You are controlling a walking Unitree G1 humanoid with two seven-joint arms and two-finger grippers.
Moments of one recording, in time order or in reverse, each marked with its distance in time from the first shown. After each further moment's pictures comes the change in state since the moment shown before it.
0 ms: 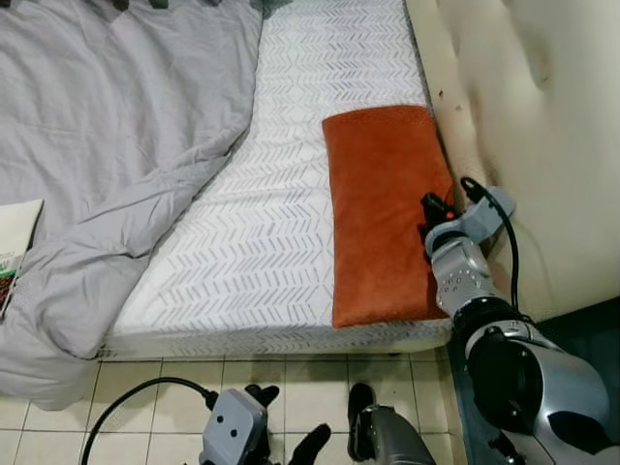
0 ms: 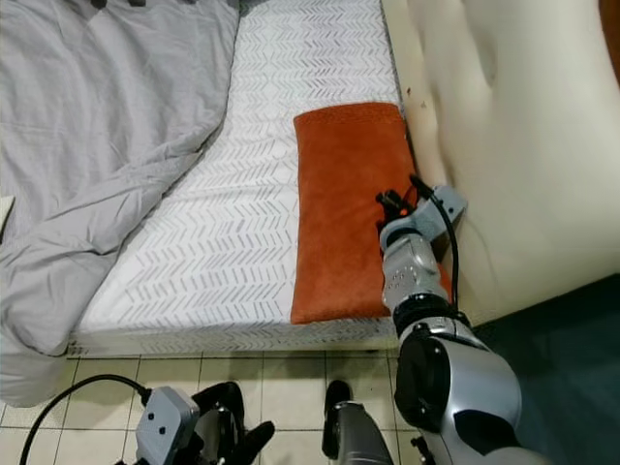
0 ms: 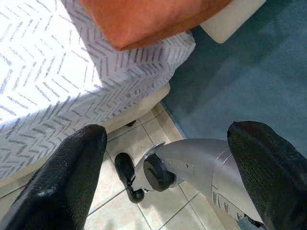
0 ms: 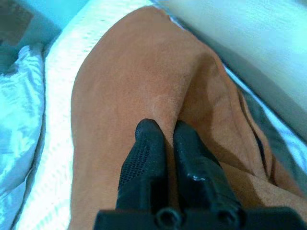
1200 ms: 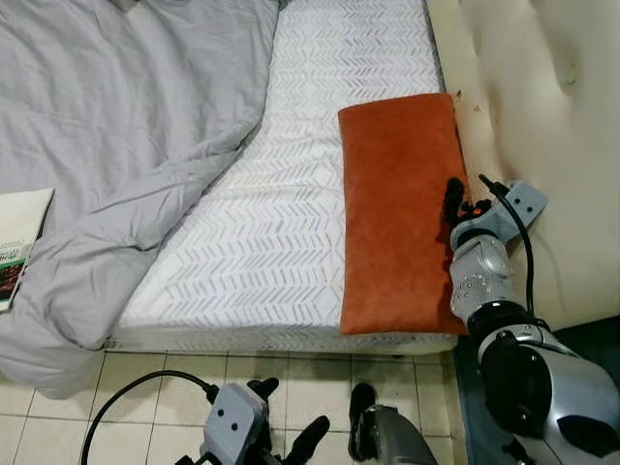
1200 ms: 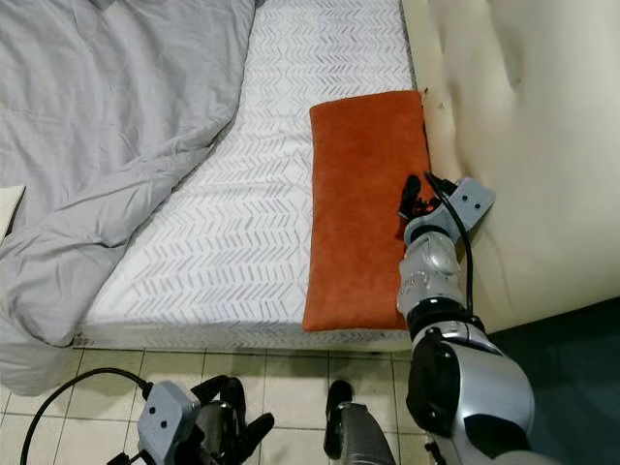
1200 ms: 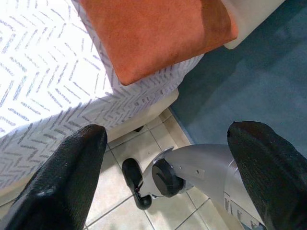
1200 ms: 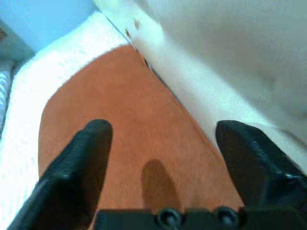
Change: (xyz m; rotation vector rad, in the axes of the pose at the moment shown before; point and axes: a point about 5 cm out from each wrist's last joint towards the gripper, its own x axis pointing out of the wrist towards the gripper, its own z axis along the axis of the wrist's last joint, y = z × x) left arm 0.007 0.008 0.001 0.039 -0.024 0.008; right arm -0.006 -0.020 0.018 -0.172 -0.177 -0.104
